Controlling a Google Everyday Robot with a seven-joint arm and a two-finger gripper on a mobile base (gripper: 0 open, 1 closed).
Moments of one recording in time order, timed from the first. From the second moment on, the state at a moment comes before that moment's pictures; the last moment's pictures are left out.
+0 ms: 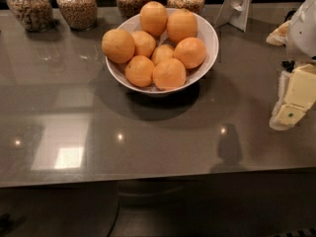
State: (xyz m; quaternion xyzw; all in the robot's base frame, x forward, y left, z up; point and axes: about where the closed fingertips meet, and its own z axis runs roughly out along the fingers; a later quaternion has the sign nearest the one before) arm 0.438 -0.217 0.976 -0.60 0.78 -0.03 0.16
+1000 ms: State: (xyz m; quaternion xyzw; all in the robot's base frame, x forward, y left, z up) arm 0.471 -0.179 0.979 -0.62 0.75 0.02 0.24
